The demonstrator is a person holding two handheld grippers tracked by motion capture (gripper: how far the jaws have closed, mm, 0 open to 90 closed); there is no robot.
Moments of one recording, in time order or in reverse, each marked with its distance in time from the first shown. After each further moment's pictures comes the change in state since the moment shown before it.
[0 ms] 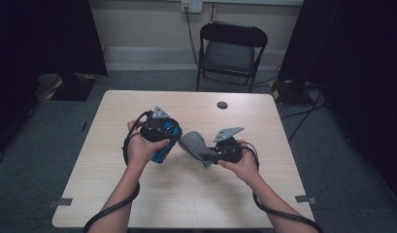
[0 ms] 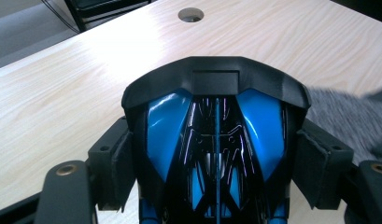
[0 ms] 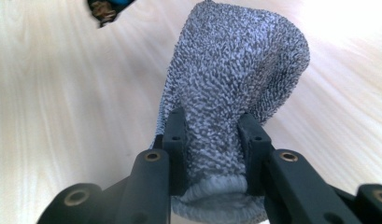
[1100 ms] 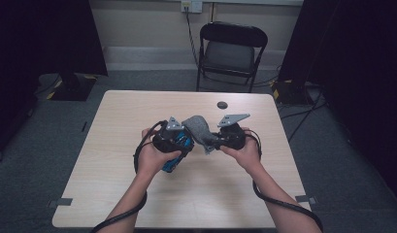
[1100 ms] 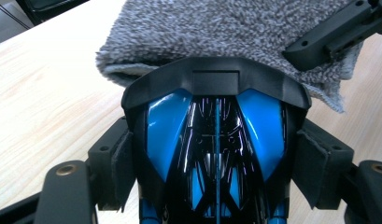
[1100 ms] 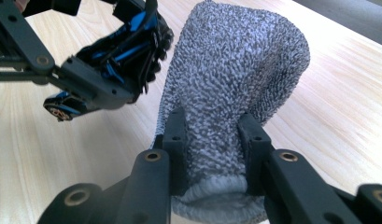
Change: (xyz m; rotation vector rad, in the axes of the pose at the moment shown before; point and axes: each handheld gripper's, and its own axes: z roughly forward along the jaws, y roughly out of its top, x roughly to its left) left arm -0.039 -0.007 0.019 0.025 -0.088 0.069; right arm -0.019 0.028 -0.015 -0.065 -0.069 0.023
